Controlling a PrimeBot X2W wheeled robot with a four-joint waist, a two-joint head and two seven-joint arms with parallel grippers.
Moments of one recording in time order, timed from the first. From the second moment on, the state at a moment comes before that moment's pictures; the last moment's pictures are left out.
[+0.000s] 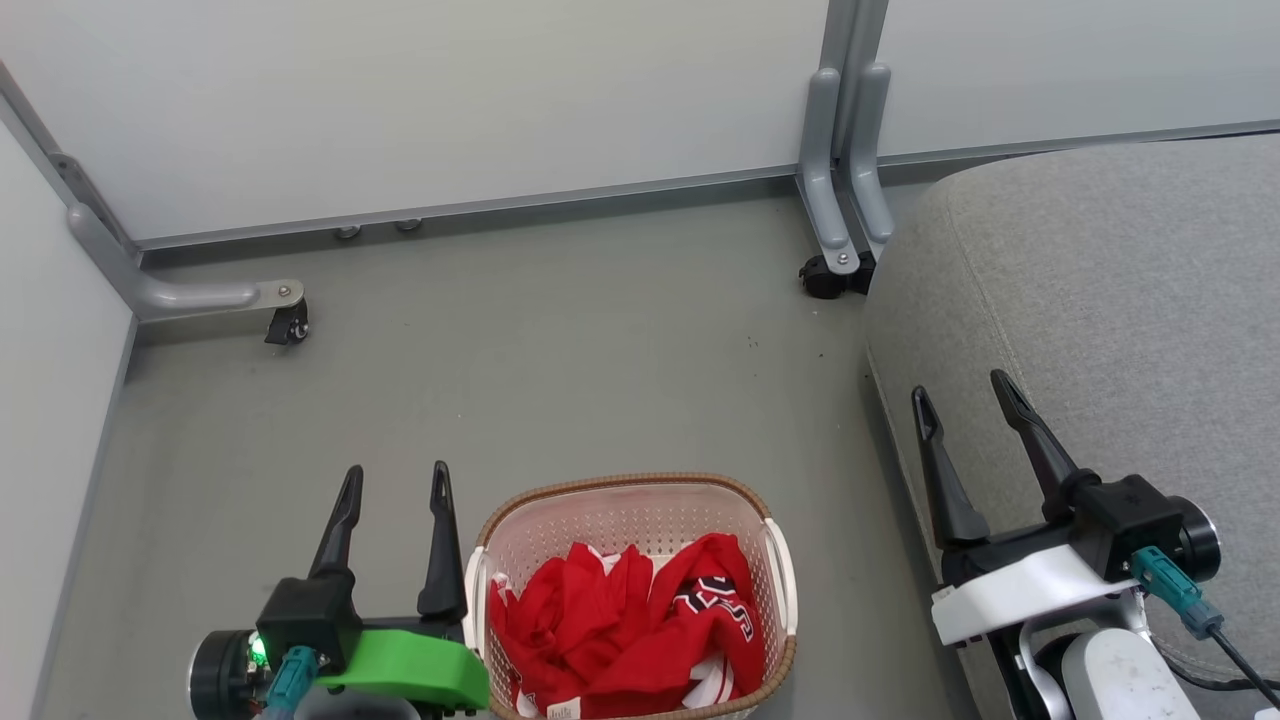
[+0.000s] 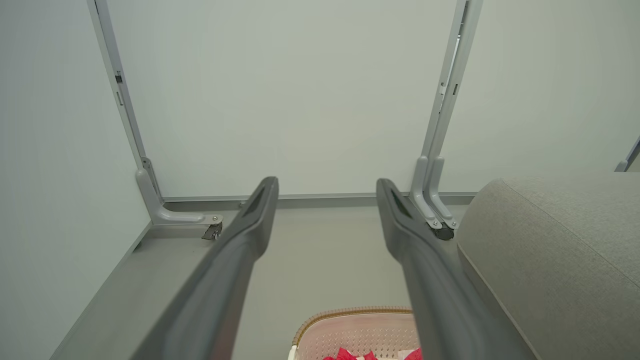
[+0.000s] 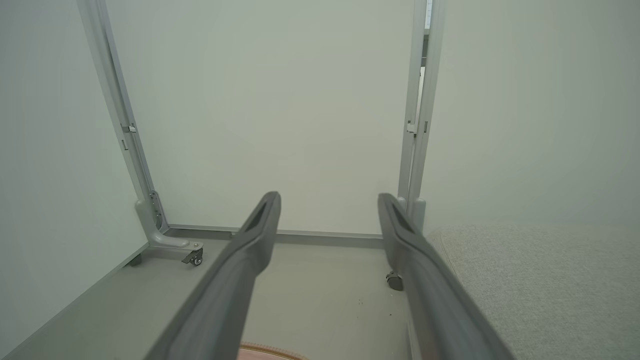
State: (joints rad) left arm 0.00 0.10 -0.26 0.08 -0.24 0.15 -0.21; right arm -0.05 -0.07 0.09 0.03 0.09 0.13 -0.21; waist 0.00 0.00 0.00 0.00
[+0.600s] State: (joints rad) left arm 0.04 0.05 -0.16 0.09 -0.22 -0.04 -0.25; right arm -0.03 -0.05 0.06 0.07 0.15 0.13 -0.25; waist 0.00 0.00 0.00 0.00
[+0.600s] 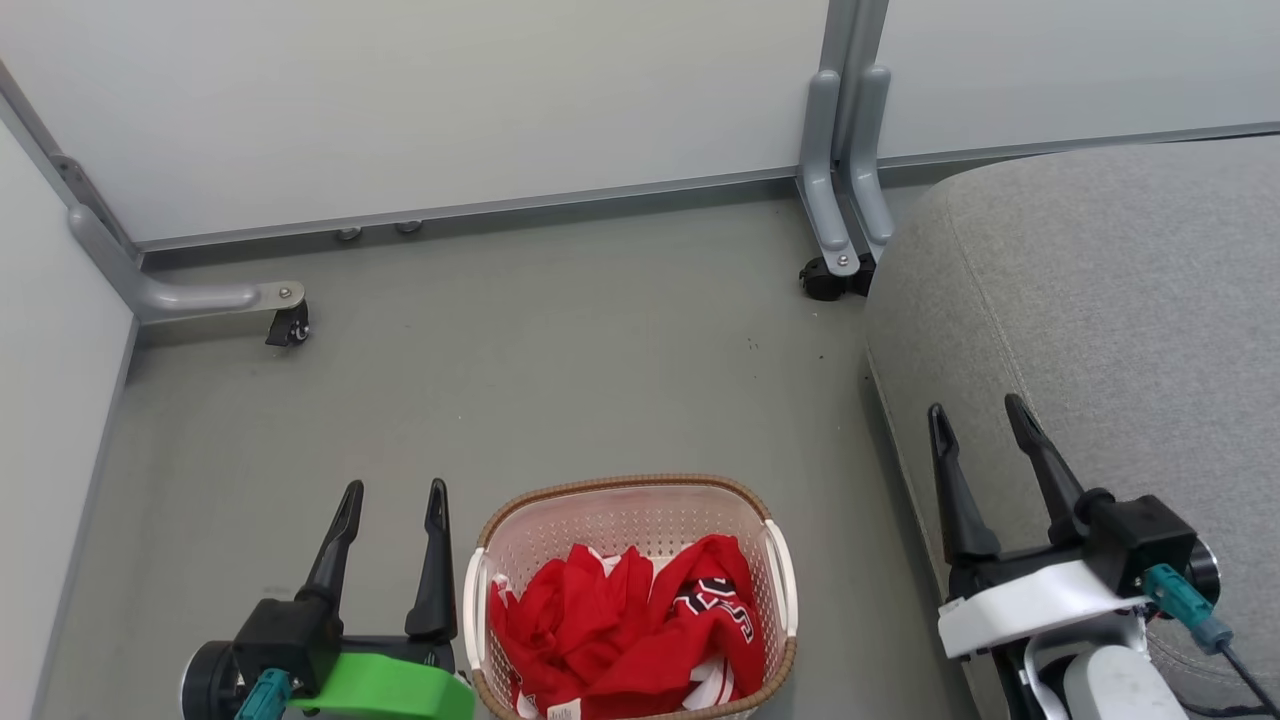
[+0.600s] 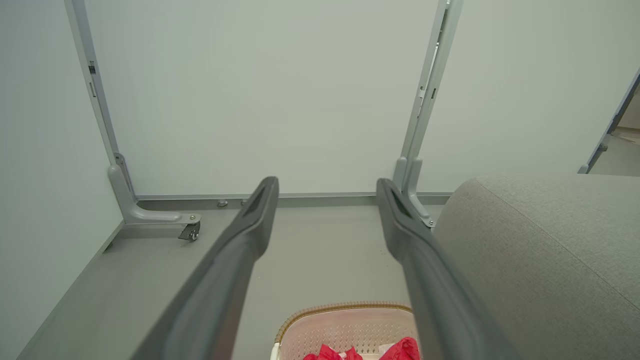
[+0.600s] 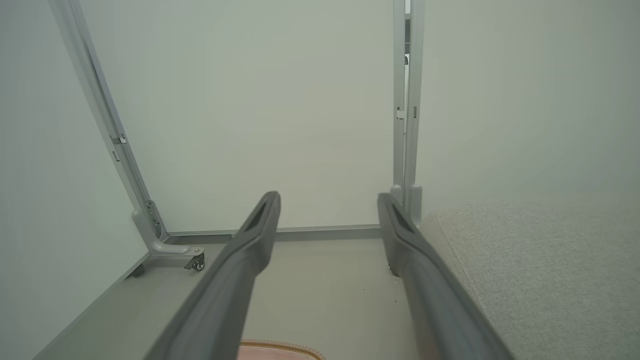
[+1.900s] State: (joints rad) left arm -0.32 0.05 -0.32 0.57 -0.06 -0.01 -0.26; right arm -0.19 -0.11 0.07 -0.03 0.08 0.13 -0.26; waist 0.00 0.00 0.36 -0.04
